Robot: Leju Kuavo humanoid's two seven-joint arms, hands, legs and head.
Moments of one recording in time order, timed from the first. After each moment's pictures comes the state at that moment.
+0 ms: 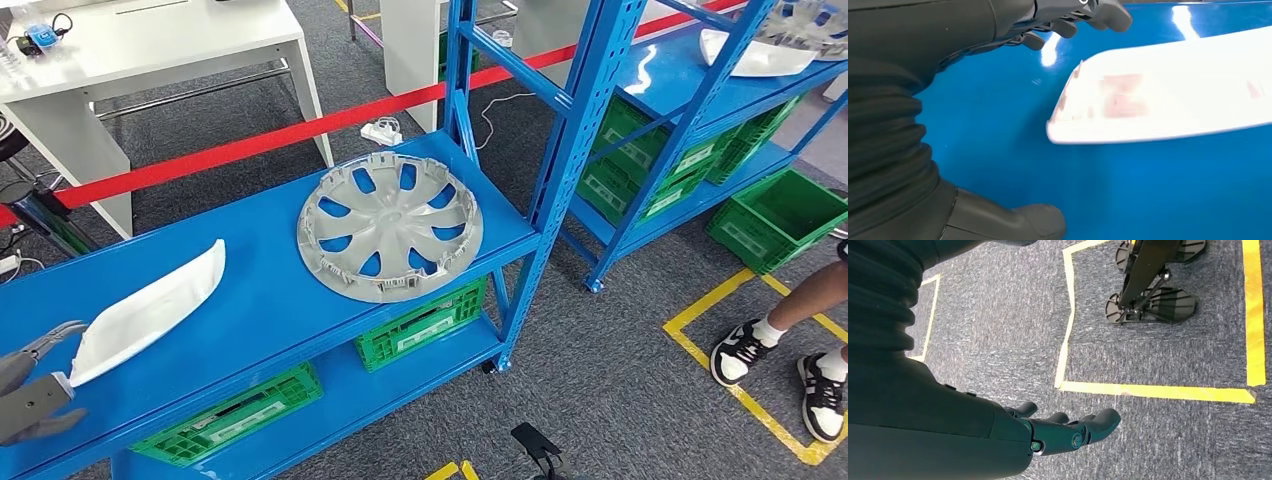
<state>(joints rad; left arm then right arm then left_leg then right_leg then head) -0.71 0.52 -0.55 -0.68 -0.56 -0.24 -0.52 -0.04 0.03 -0.76 -0.19 0.86 0.49 0.06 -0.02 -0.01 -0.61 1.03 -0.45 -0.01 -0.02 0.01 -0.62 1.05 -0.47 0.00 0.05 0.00</state>
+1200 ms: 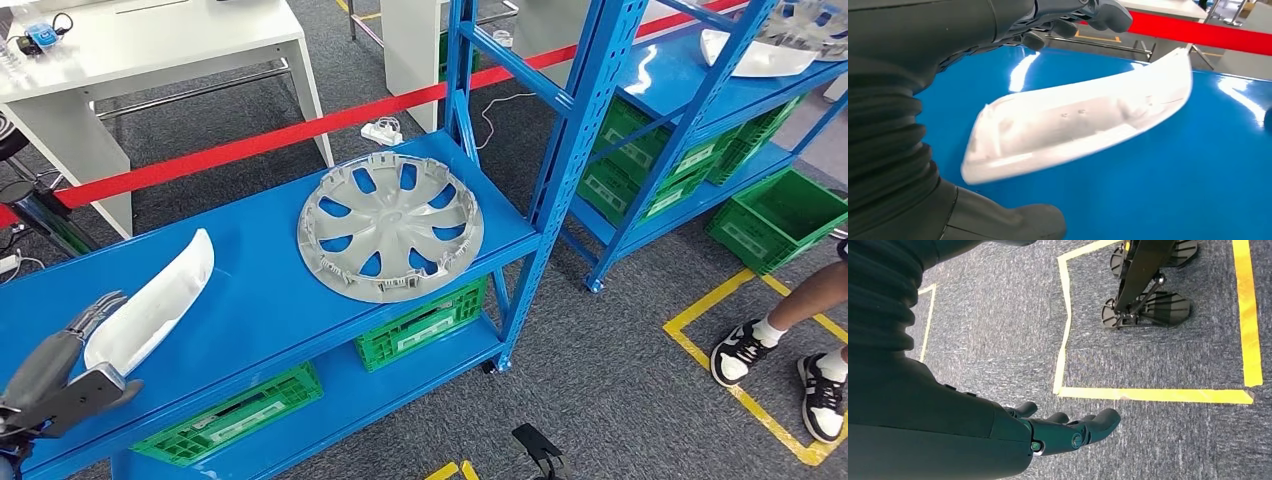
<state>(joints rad) -0.61 0.44 -0.55 -0.89 -0.49 -0.04 -0.46 -0.04 0.04 -0.80 -0.19 0.86 0.49 0.05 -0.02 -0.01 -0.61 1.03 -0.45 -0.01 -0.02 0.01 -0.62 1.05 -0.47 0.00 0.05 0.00</state>
